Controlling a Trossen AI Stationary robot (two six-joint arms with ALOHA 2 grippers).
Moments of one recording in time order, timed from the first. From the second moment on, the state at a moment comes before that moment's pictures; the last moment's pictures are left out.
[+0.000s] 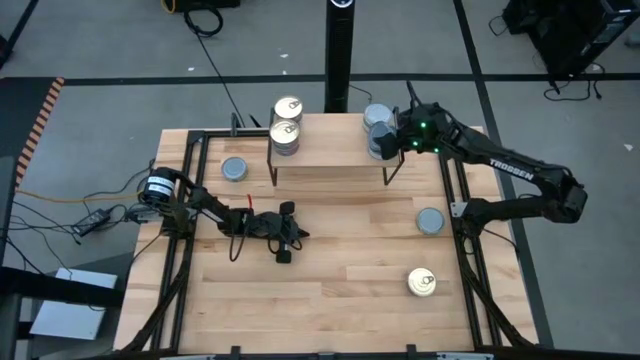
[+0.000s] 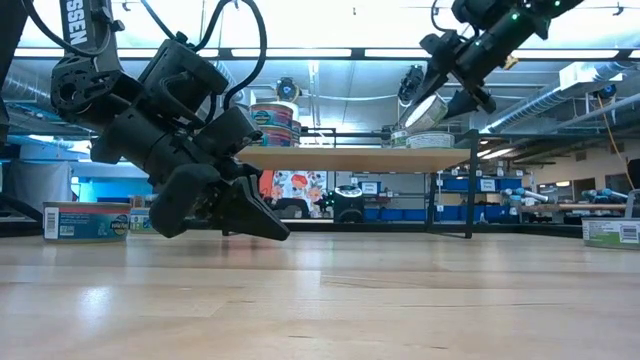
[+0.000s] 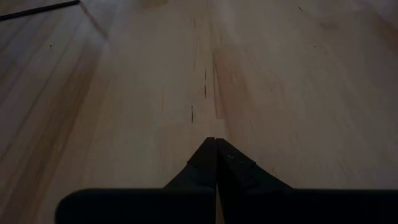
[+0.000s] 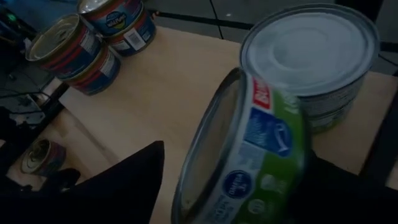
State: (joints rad) left arm -0.10 1.81 0.49 0.79 -0.14 0.12; right arm -0.63 1.12 0.93 -0.41 0.00 0.48
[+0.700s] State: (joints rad) left arm -0.10 1.81 0.49 0.79 -0.14 0.12; right arm -0.62 1.12 0.99 -0.55 0.05 0.49
